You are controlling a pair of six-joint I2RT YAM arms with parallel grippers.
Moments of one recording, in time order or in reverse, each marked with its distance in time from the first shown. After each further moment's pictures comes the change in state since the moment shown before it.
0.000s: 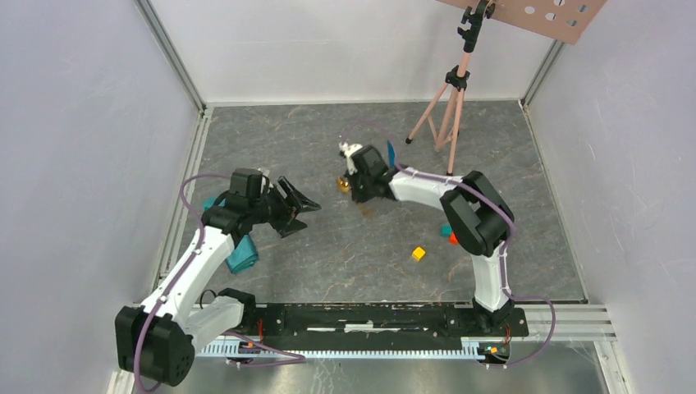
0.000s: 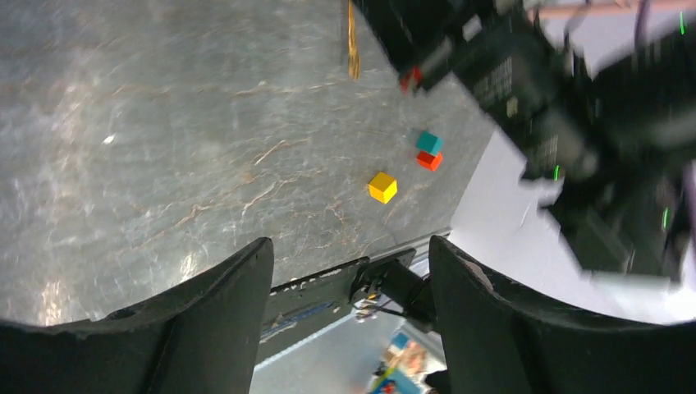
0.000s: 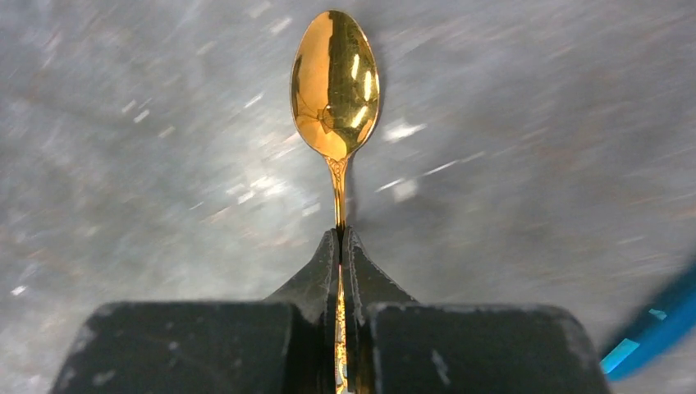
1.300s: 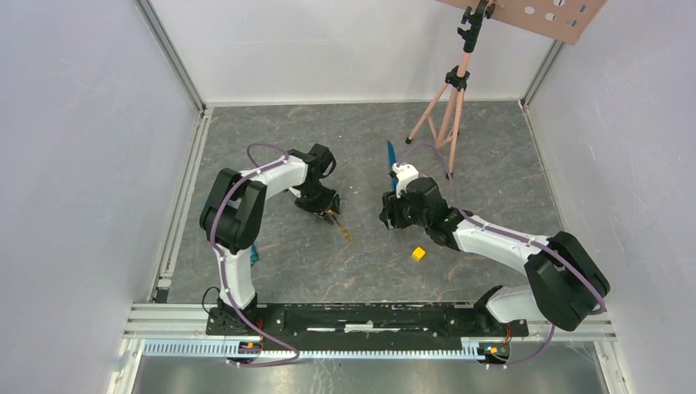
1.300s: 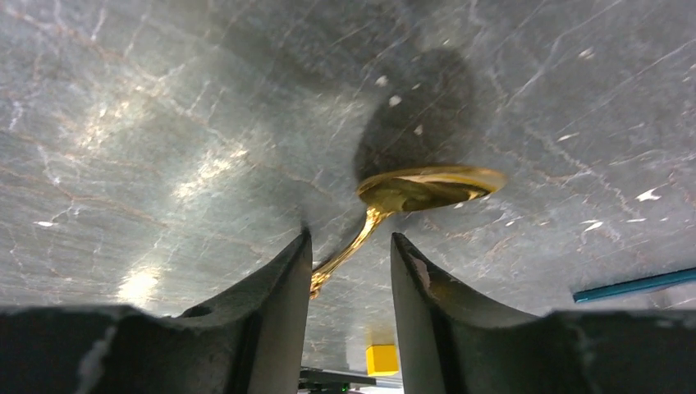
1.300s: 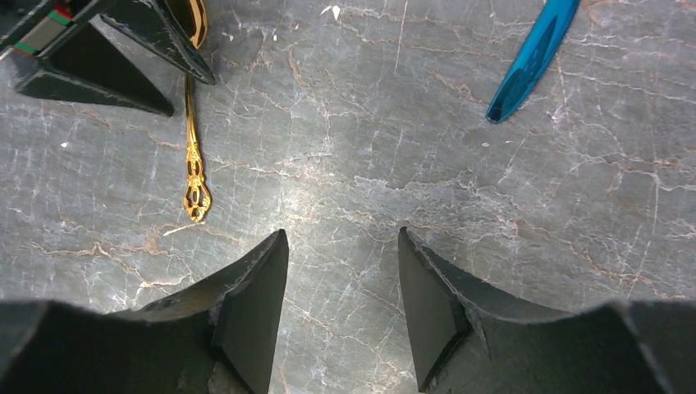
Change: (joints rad) left arm -0.204 0.949 0.534 -0.304 -0.322 -0.482; right arm 0.017 -0.671 -0.727 0.289 0.043 0.104
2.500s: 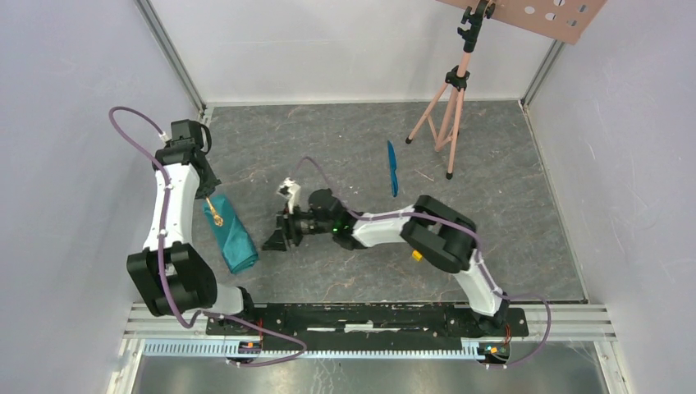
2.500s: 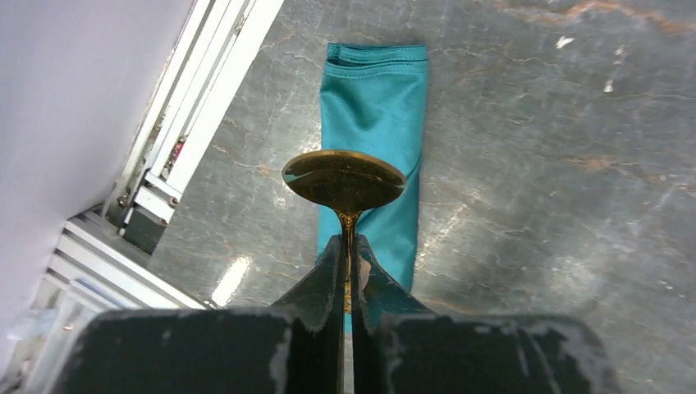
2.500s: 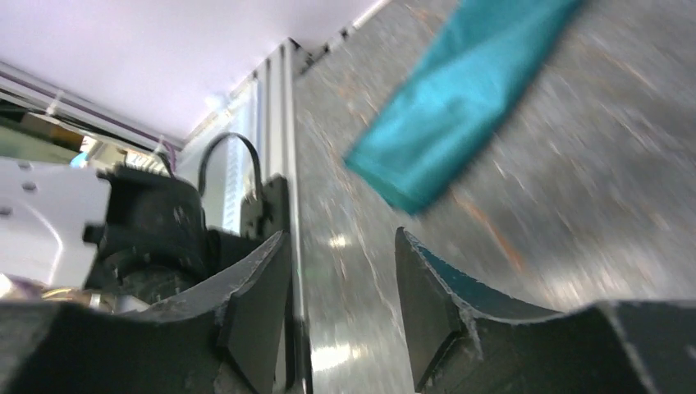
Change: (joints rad) left arm 0.681 -0.562 -0.004 -0.153 -0.419 1.158; right arm 0.381 0.713 0.531 0.595 -0.474 0.340
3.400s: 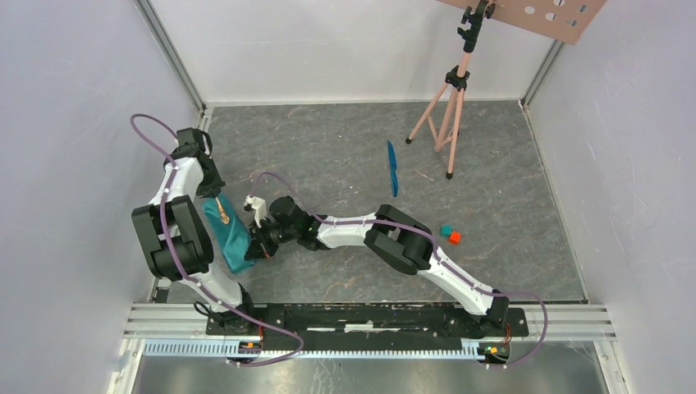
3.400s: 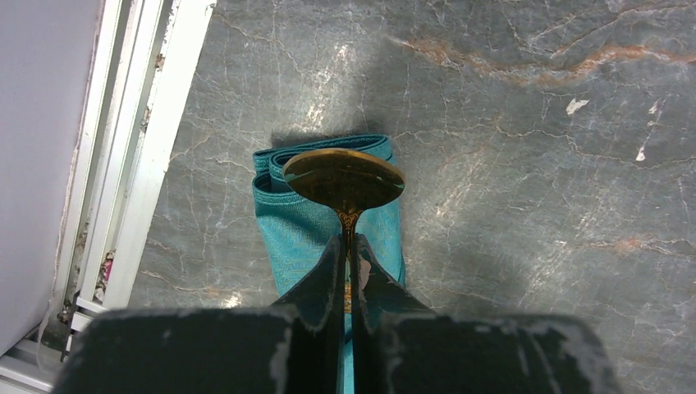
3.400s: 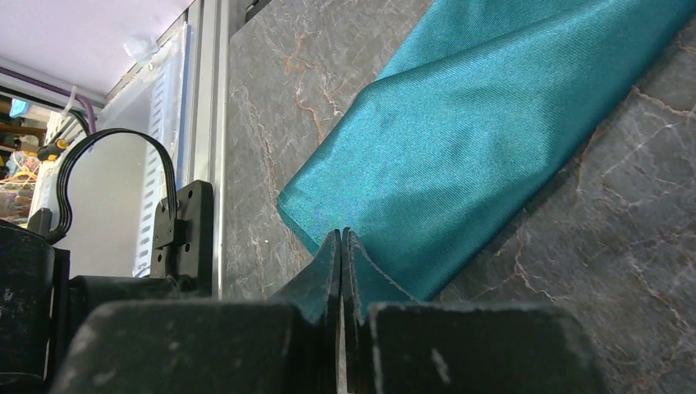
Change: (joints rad) left arm 0.085 0.281 -0.086 0.344 0.143 0.172; right arm 0.087 0.436 0.601 -0.308 -0.055 -0.113
